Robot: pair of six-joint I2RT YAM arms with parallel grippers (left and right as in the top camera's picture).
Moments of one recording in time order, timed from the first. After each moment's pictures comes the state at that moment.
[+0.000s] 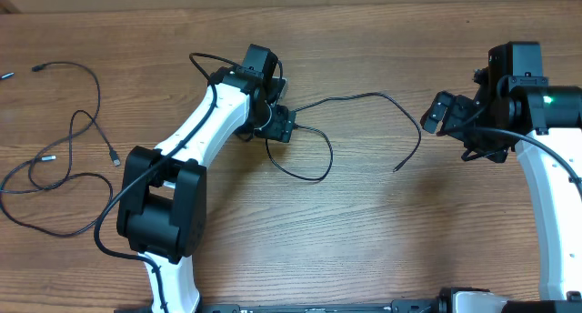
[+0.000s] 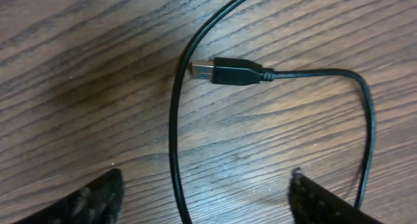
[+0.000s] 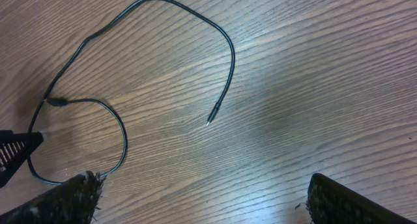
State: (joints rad) left arm -0.35 2.02 1.53 -0.87 0.16 -0.11; right arm -0.03 1.46 1.47 -1.27 -0.12 0.38
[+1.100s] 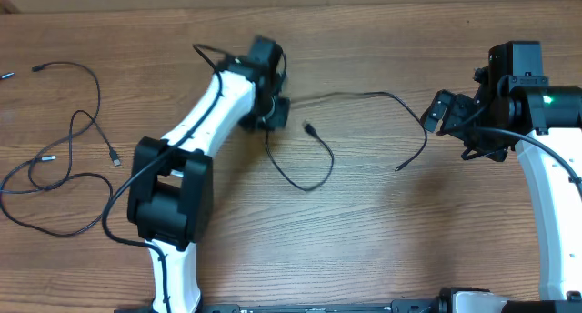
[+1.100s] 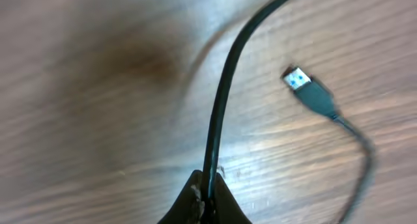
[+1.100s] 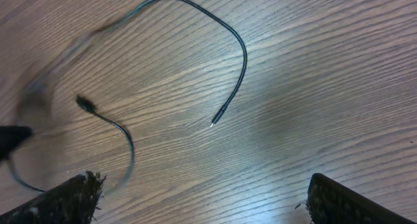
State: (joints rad) left arm -0.34 2.10 1.69 -0.97 0.13 -0.16; right arm -0.03 1.46 1.47 -1.25 -0.12 0.38
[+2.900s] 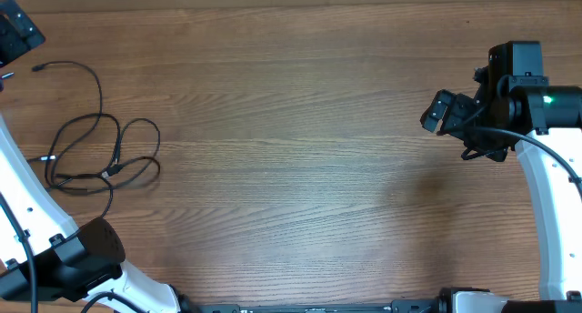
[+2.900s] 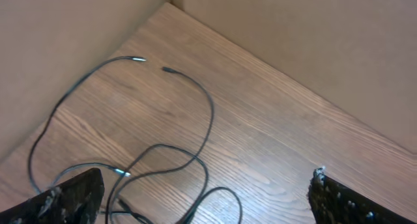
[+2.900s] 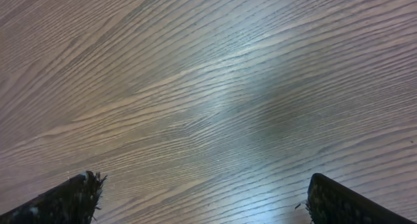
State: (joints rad) left arm 0.51 1.87 2.35 -1.23 0.04 -0.16; right arm -0.03 1.46 1.47 -1.25 -0.12 0.38
